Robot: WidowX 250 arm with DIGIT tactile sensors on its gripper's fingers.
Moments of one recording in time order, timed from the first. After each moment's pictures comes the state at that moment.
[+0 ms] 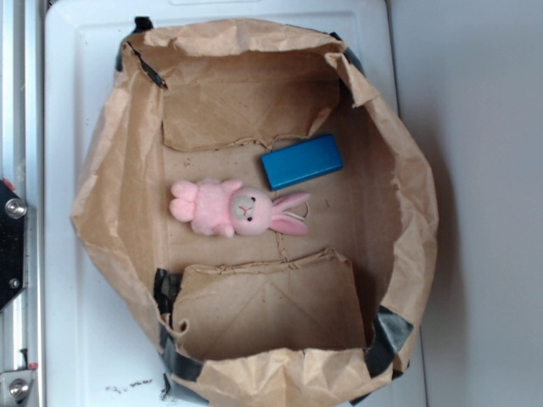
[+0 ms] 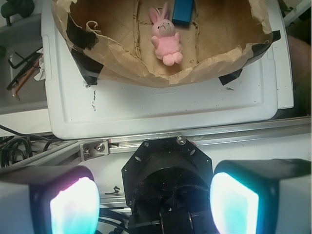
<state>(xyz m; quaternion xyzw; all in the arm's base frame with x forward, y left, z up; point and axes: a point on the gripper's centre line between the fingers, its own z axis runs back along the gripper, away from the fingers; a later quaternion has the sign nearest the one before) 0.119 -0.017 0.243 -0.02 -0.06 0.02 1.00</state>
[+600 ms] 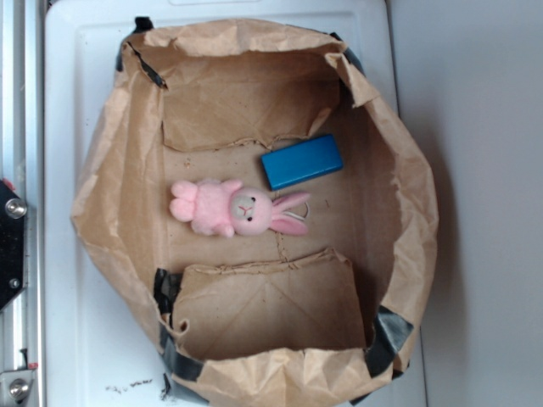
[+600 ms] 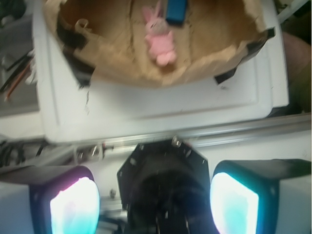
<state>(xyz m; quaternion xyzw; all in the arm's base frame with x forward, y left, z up) 0.142 -0.011 0.232 0.01 -0.06 0.06 1.00</state>
